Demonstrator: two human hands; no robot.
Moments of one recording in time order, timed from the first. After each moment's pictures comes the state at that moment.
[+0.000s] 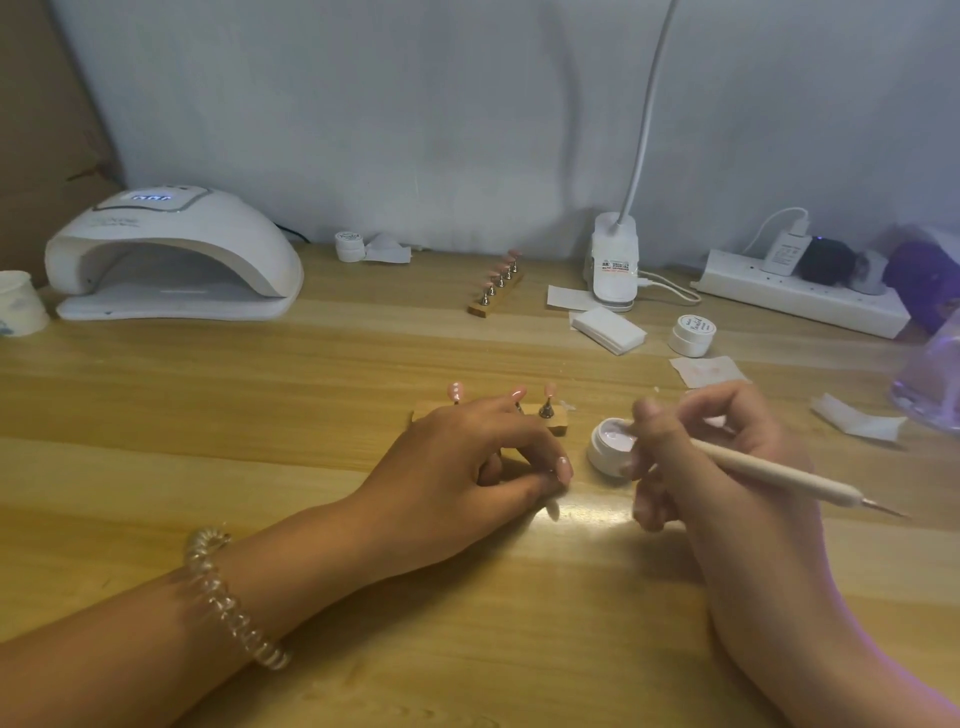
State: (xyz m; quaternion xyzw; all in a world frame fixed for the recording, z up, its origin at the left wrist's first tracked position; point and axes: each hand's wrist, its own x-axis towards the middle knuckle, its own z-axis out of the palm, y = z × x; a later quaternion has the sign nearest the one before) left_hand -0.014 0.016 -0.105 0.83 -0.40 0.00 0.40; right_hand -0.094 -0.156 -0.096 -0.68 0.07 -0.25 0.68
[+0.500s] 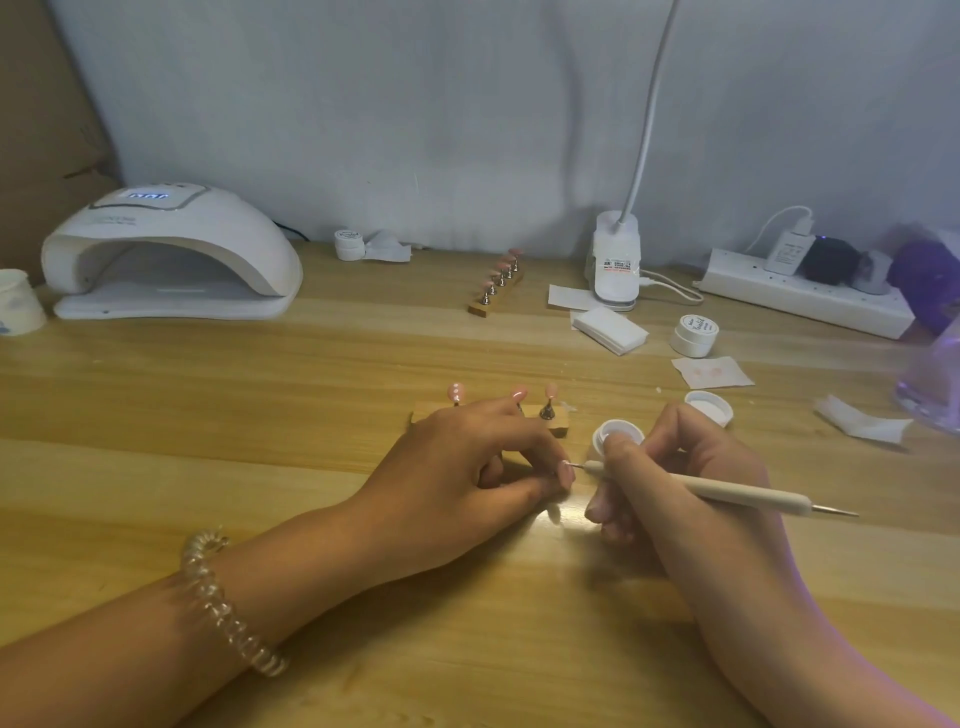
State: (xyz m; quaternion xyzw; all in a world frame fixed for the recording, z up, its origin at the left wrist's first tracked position) left_hand -0.012 0.016 -0.109 0.82 -0.40 0.01 0.40; right_hand -0.093 -0.148 -0.098 -0.73 0.11 -0.15 0.66
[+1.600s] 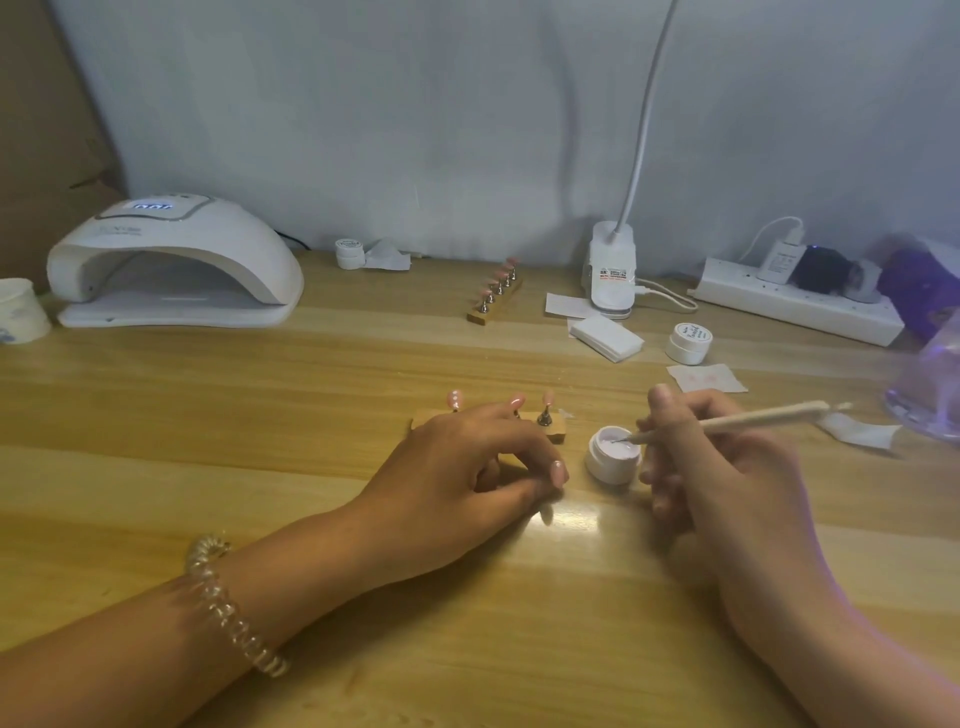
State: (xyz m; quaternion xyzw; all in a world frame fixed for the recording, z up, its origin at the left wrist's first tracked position) left_hand -0.013 0.017 -0.104 0.83 -0.41 0.01 0.39; right_hand -0.080 -0.171 -0.104 -0.73 0.09 -0.25 0.62
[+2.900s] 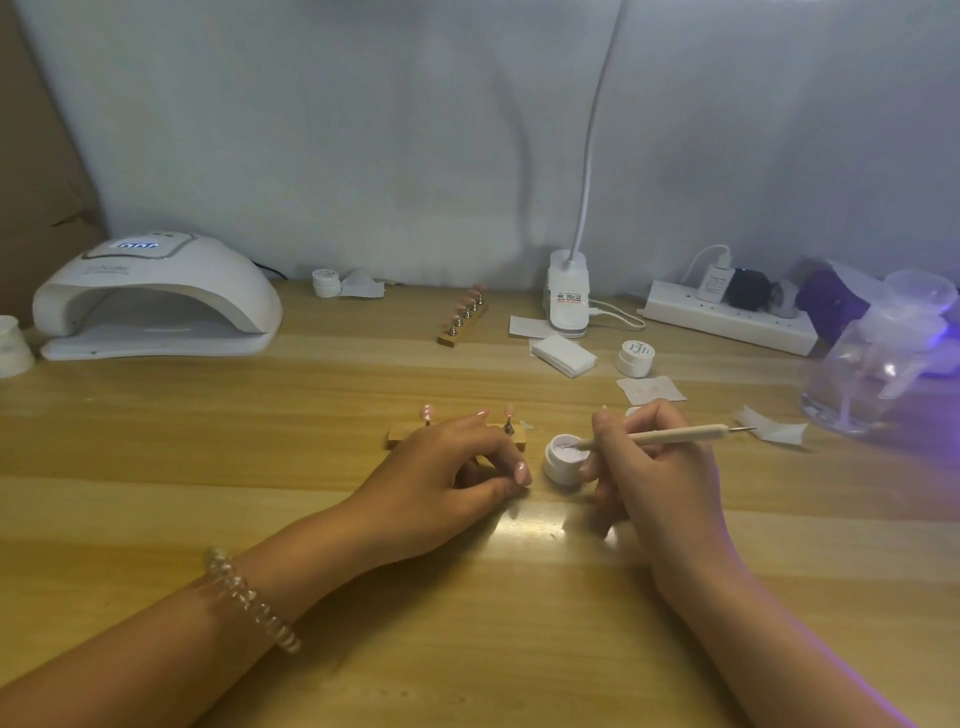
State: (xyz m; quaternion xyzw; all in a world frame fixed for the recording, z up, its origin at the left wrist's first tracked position) left_hand -0.010 0.007 -0.102 0.83 -0.39 0.00 0.40; right_hand -0.076 -0.173 -0.105 -0.73 0.15 -0.26 0.61
